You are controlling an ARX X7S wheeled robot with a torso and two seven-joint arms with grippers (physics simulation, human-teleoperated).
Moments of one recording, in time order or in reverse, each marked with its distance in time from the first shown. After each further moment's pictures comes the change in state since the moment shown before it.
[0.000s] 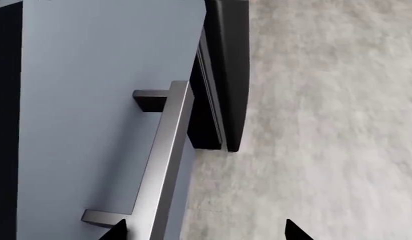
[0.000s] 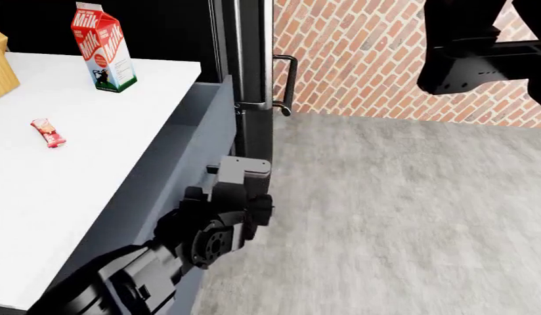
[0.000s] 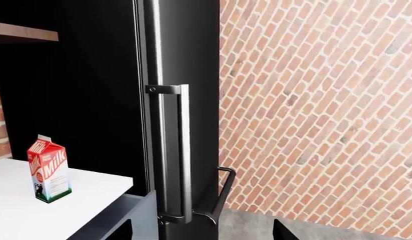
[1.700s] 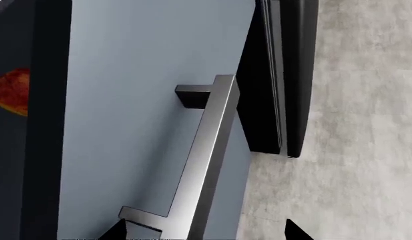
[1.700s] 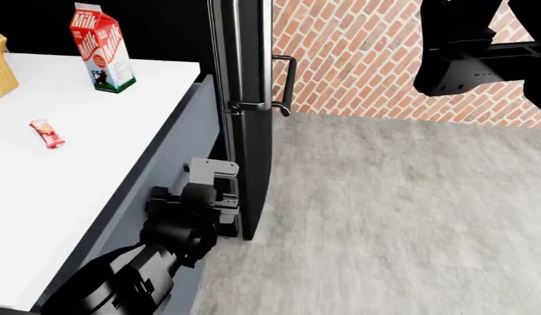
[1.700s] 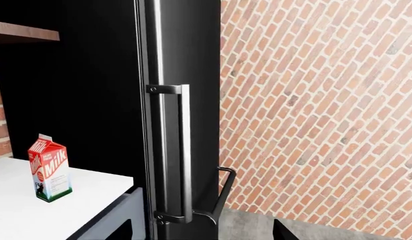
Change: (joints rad) left arm -0.017 0.053 0.017 -0.358 0.122 0.102 0.114; right arm -0.022 -0.011 0.027 -0.001 -0.003 0.012 0.006
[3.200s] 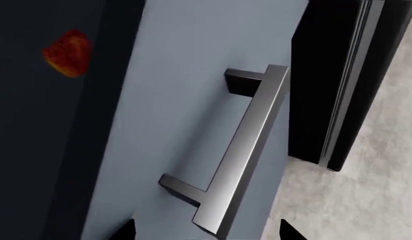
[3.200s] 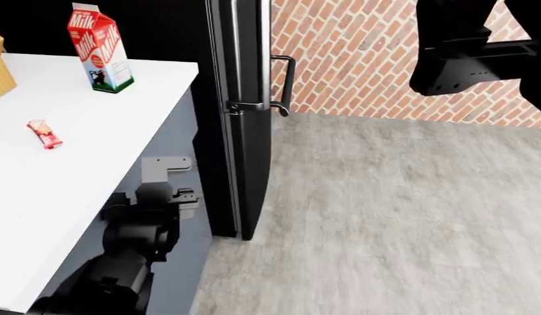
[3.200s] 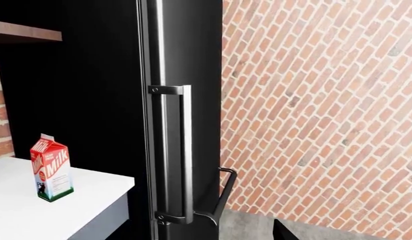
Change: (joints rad) left arm 0.044 -0.079 -0.950 0.002 0.857 -0.102 0.100; right arm -0.007 -0.017 0.022 0.001 0.005 0.014 0.011
